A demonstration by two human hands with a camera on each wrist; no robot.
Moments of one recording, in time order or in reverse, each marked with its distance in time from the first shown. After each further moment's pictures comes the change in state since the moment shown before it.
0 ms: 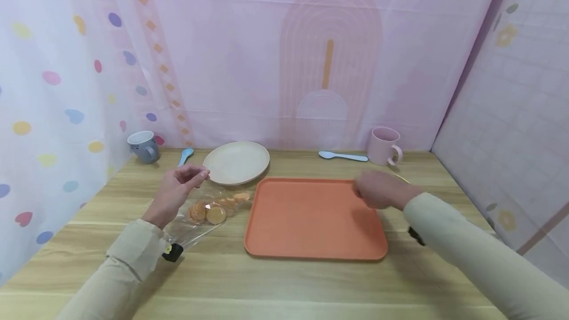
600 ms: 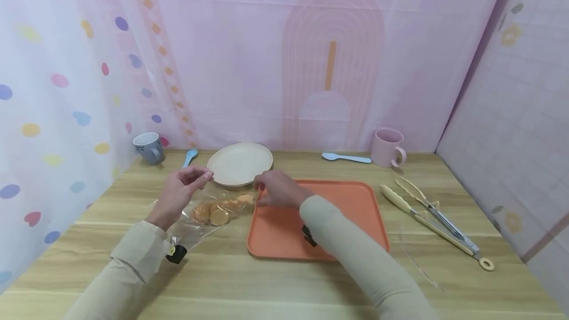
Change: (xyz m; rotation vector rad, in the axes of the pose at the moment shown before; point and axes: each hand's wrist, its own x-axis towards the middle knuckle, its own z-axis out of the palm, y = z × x) left_hand -0.003 0.001 0.008 -0.022 -0.027 -0.012; right_hand 0.163 -0.108 0.045 0.360 0.165 -0.109
